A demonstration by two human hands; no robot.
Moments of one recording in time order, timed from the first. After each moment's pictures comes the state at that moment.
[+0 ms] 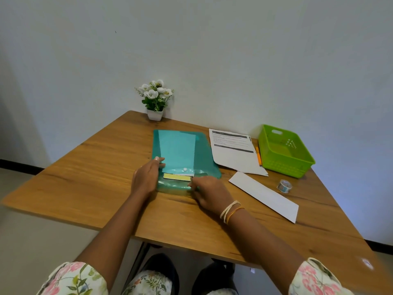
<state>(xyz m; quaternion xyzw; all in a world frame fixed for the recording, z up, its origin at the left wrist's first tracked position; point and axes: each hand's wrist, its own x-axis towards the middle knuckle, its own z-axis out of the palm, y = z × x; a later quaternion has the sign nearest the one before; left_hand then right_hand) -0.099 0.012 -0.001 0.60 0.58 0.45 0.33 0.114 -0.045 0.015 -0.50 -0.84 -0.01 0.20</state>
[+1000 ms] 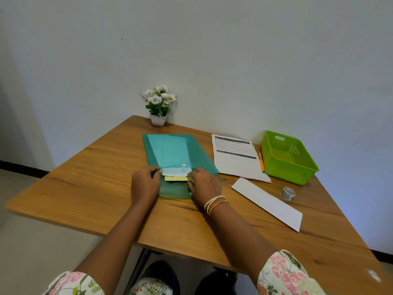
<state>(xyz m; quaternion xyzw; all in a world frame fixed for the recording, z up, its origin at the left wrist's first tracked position) -0.101 0.015 -0.007 0.58 0.62 0.50 0.16 0.078 -0.012 0.023 -0.62 -0.76 -0.05 0.18</state>
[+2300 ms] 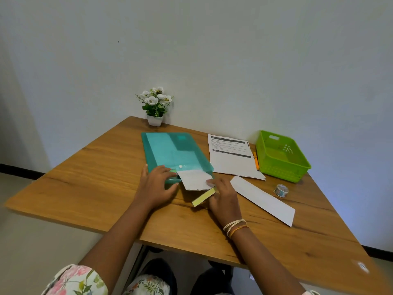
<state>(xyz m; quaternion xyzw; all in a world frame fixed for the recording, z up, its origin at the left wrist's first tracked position) -0.089 -0.002 -0.005 0.79 0.53 0.30 0.03 0.131 -0.074 0.001 -0.58 -0.70 -0.04 0.42</state>
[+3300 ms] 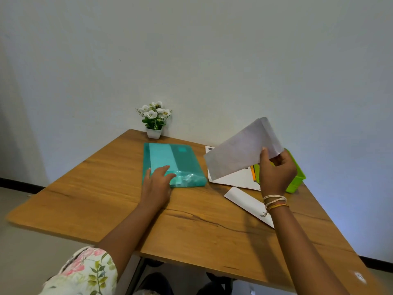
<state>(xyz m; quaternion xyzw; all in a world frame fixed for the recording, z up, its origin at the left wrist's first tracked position) -0.075 0.021 0.008 0.78 0.55 0.29 -0.06 0.190 -0.073 0.135 -0.53 -0.42 -0.09 0.73</state>
